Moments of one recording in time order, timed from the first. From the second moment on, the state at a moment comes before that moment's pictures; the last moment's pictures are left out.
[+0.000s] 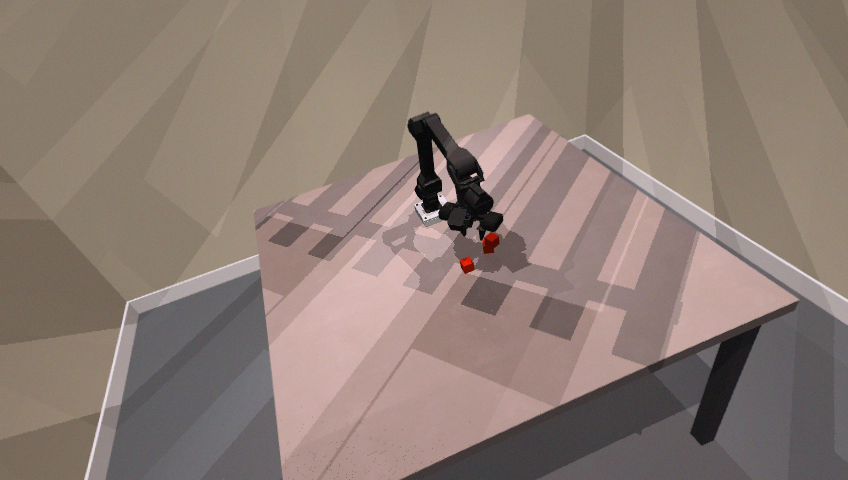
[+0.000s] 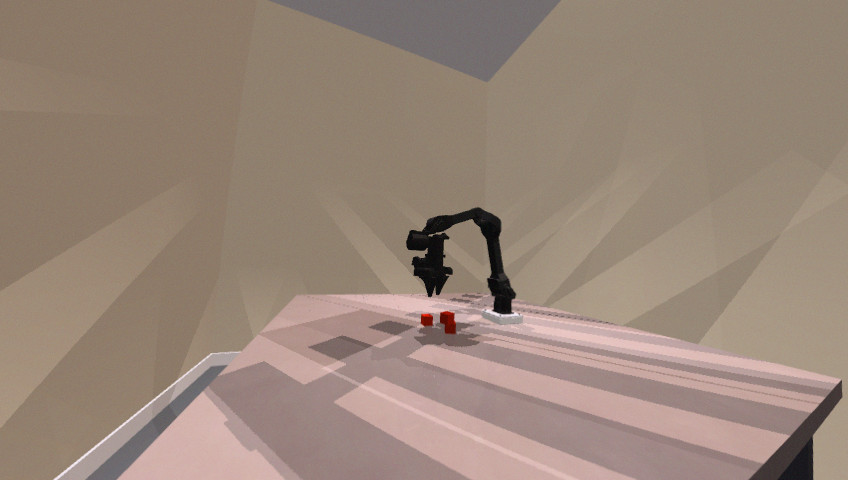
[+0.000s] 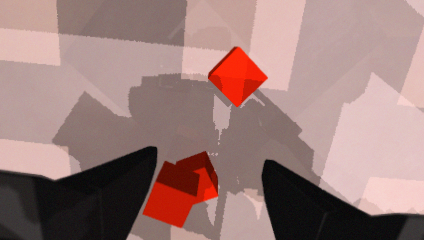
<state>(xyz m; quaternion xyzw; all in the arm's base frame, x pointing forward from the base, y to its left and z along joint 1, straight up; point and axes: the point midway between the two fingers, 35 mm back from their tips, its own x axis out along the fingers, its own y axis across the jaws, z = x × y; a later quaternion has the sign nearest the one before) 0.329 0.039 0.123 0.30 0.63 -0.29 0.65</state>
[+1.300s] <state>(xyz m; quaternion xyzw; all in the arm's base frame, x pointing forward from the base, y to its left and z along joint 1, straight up) 0.341 0.003 0.064 0.50 0.50 -0.48 0.52</state>
